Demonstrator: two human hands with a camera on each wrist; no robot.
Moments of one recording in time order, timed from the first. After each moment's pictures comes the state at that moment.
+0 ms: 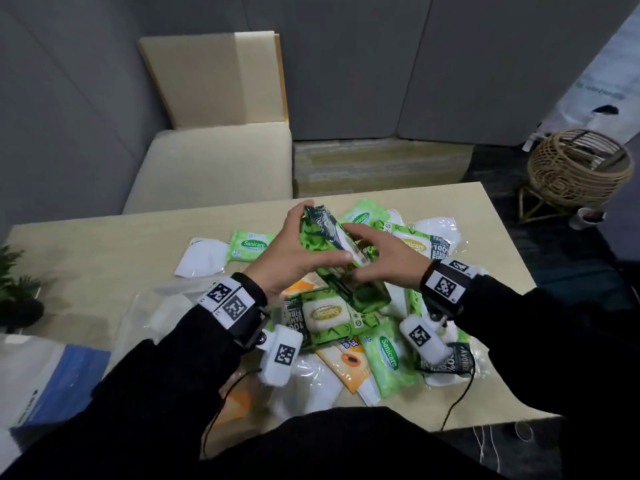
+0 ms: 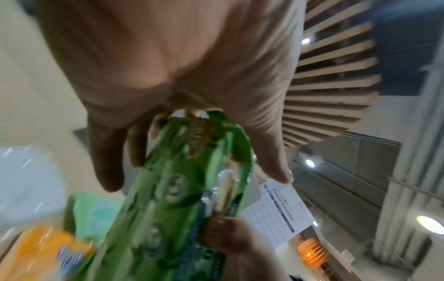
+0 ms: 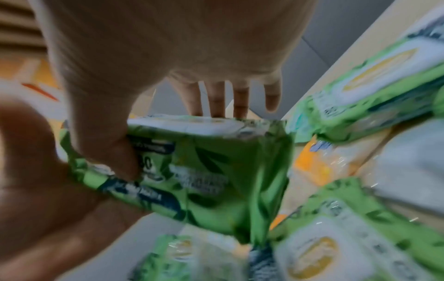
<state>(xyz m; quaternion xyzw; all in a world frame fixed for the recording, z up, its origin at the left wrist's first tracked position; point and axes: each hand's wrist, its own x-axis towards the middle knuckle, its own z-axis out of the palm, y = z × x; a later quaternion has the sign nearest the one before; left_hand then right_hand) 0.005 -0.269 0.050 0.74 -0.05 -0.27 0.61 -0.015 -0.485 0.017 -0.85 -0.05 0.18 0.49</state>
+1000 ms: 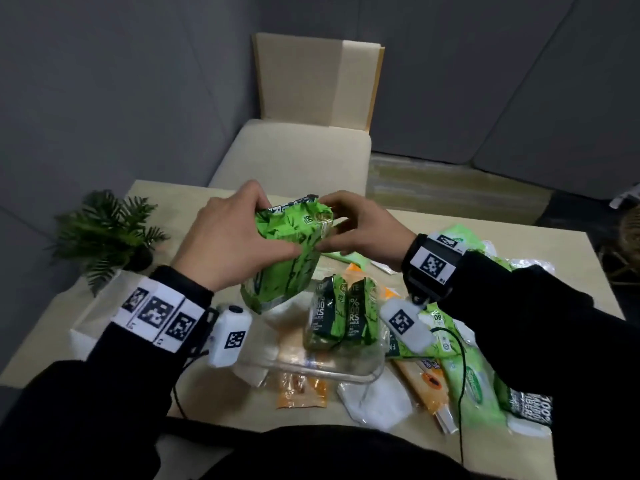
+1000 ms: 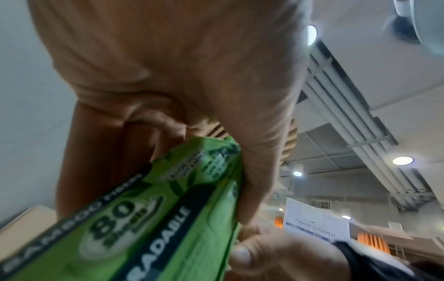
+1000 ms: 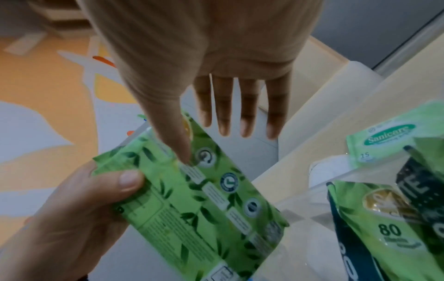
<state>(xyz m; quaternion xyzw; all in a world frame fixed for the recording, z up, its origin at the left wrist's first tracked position) -0.011 -0.028 0.139 0.97 0.00 0.00 0.25 0.044 -0.250 0.081 -0.78 -0.12 0.21 0.58</state>
